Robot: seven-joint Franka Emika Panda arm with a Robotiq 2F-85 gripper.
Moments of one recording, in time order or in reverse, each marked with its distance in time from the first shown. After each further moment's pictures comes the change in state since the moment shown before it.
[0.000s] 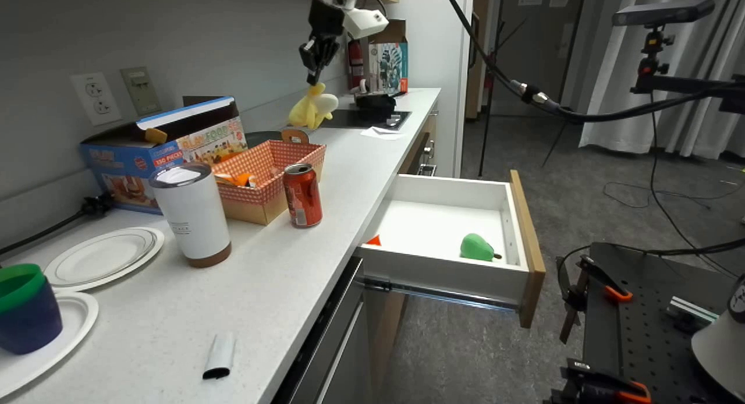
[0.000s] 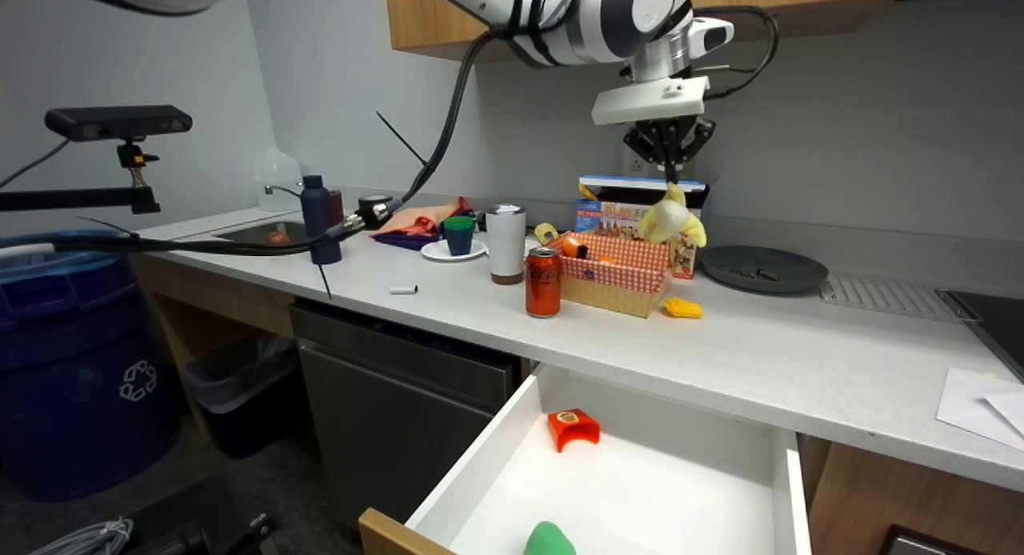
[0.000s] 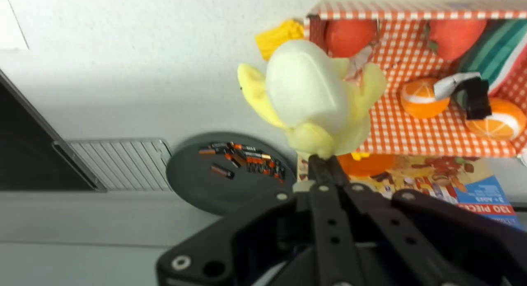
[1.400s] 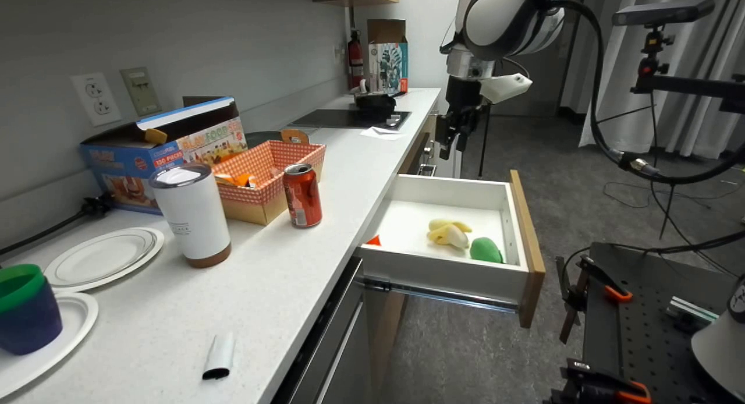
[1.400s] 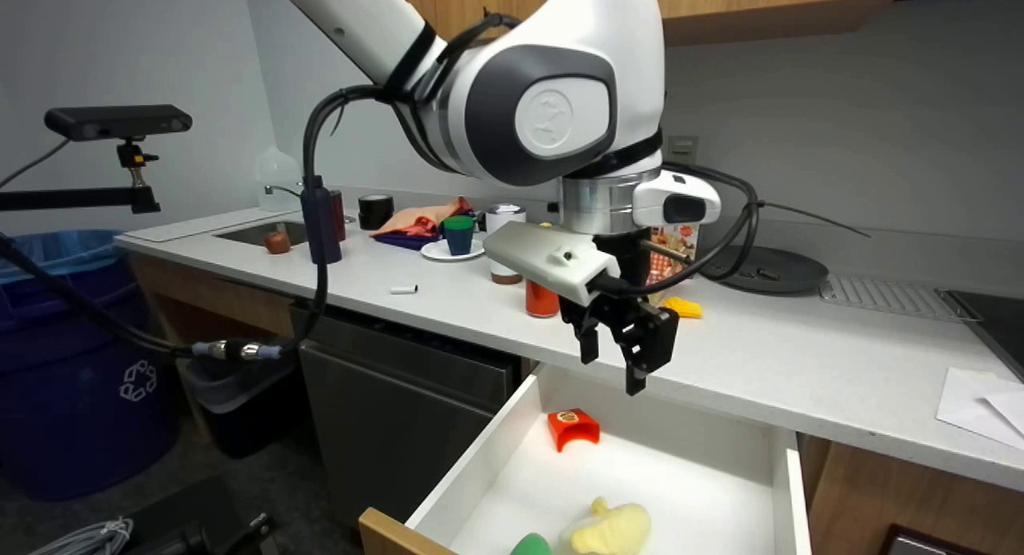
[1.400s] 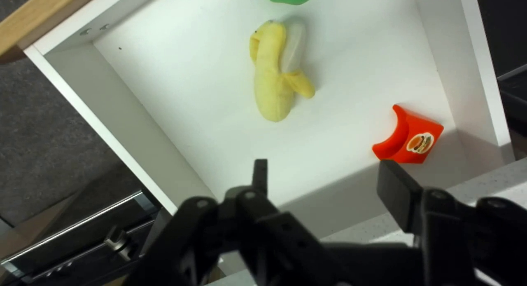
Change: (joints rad) arm -0.047 -0.539 -0.179 -1.037 0.003 0.144 0.173
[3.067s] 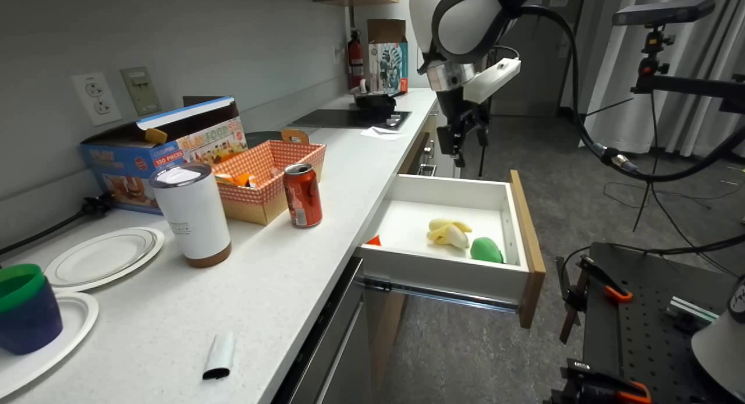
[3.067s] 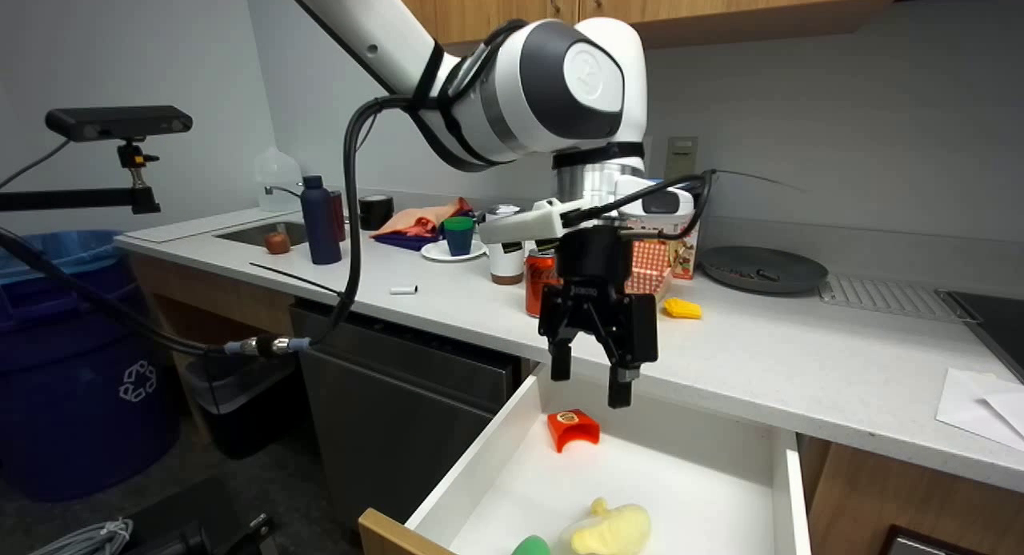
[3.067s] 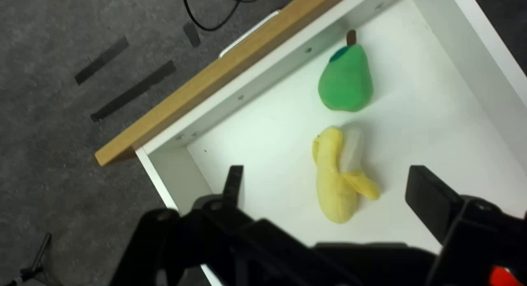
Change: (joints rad) arm 0.052 0.118 0.032 0.198 -0.281 -0.467 0.318
